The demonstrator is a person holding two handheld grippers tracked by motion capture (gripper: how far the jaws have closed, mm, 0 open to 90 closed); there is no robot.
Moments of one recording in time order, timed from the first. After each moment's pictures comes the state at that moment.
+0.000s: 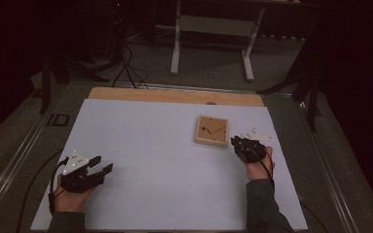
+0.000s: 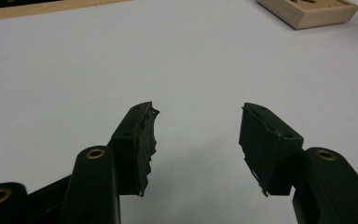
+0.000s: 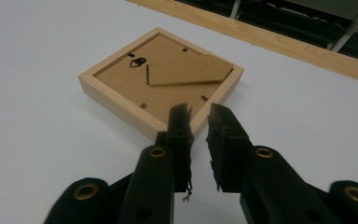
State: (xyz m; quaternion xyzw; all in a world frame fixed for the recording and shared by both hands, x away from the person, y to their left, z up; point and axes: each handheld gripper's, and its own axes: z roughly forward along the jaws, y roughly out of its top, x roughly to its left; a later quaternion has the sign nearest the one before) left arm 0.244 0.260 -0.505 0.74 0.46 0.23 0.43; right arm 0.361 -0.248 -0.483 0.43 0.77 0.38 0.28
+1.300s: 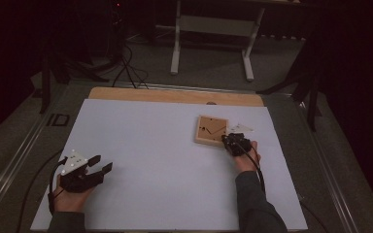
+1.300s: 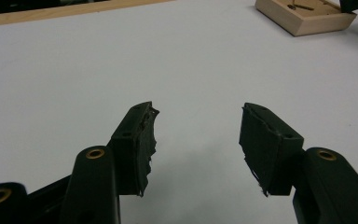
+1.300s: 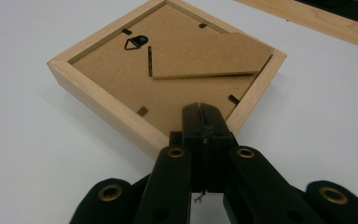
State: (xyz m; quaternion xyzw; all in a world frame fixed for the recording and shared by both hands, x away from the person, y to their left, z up) left arm 0.244 0.261 -0.503 0.73 0.47 0.24 0.44; right arm 0.402 -0.221 -0.515 0.44 0.79 0.34 0.26
